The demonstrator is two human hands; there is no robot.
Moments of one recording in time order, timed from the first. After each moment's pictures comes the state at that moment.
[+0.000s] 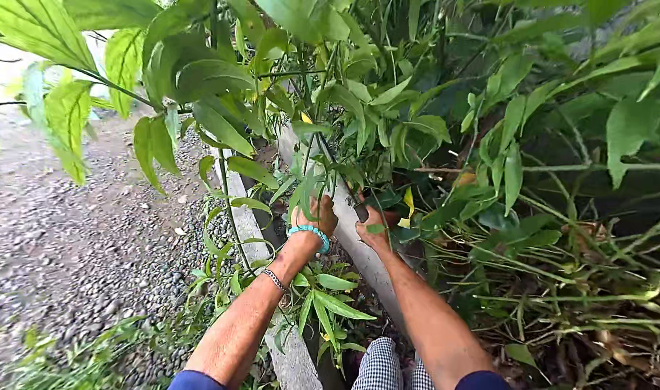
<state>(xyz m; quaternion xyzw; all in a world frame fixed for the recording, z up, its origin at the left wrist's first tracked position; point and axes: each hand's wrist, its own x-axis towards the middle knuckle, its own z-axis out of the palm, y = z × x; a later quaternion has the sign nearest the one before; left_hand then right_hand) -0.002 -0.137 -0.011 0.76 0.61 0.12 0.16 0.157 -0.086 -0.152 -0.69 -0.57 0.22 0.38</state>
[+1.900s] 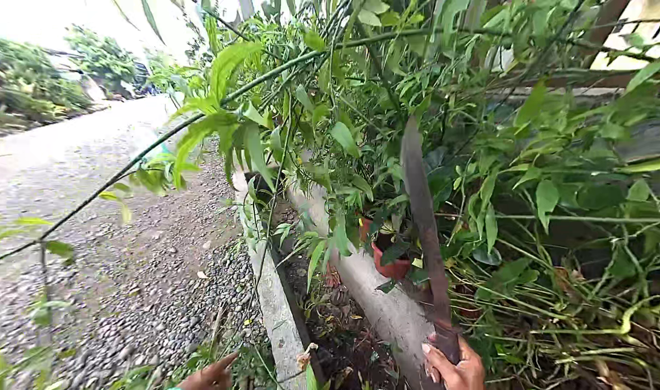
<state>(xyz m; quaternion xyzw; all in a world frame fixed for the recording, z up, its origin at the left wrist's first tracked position) -0.289 -0.237 -0.110 0.65 0.63 -0.03 0.42 0.154 -0.312 -0.135 -0.54 -0.40 0.32 0.67</state>
